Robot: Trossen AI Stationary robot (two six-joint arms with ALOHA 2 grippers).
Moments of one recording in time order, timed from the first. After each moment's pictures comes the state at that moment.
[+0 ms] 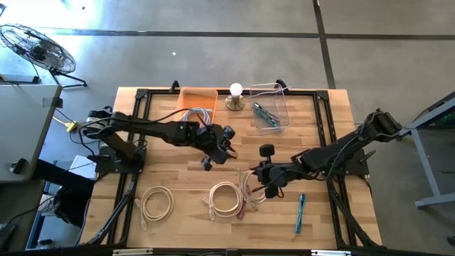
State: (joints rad) left arm -0.03 1.58 1.22 -0.33 0.02 0.83; right arm 0.40 1.41 0.92 -0.25 0.46 -0.08
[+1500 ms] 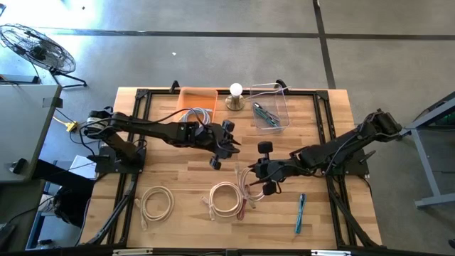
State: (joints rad) left arm -0.03 1.59 1.22 -0.19 -0.12 0.62; right arm 0.36 1.41 0.92 -0.22 0.41 -0.09
